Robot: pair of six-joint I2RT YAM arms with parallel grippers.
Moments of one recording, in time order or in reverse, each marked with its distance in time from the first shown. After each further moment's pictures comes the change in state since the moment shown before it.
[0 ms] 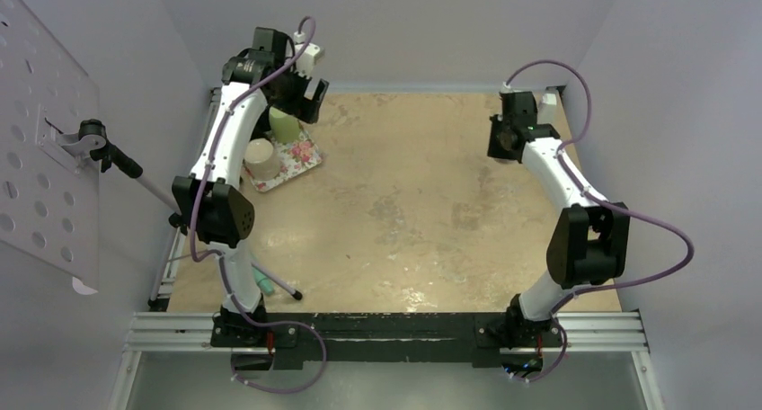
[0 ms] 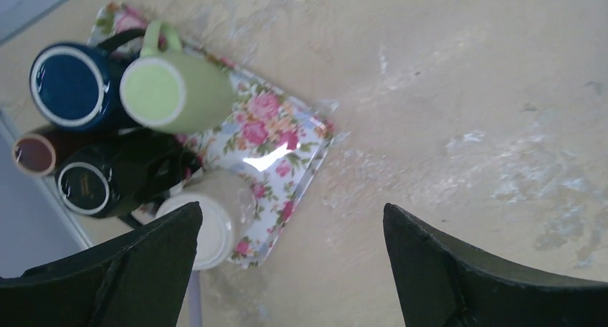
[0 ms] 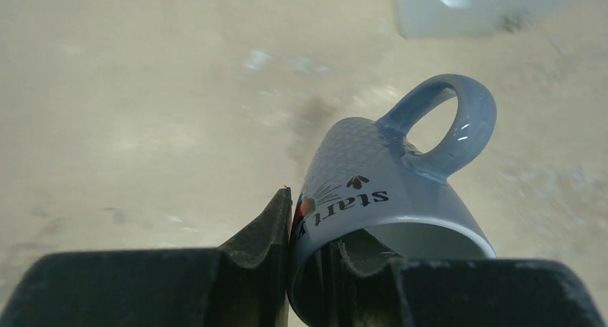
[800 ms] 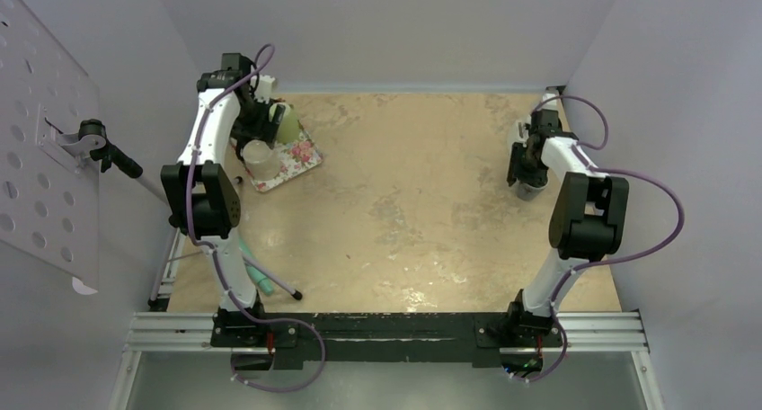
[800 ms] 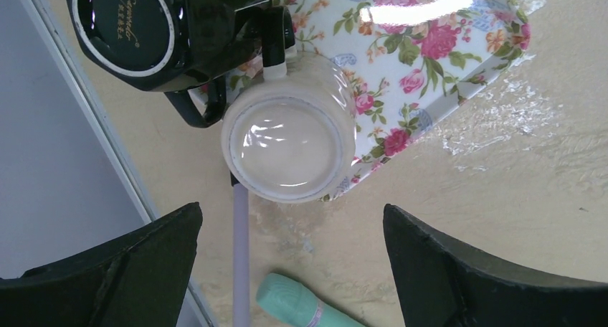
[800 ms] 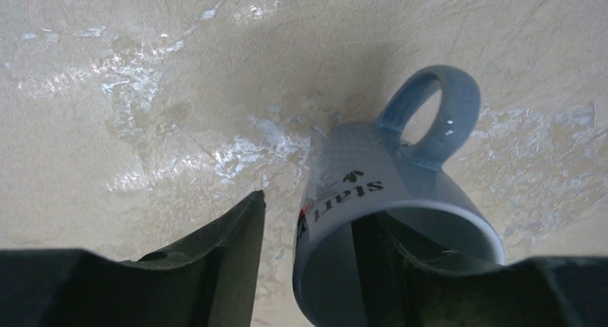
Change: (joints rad) left arm 0.229 0.055 -0.197 -0.037 -0.176 -0.003; right arm -0.287 0.222 -0.034 -0.156 -0.080 -0.121
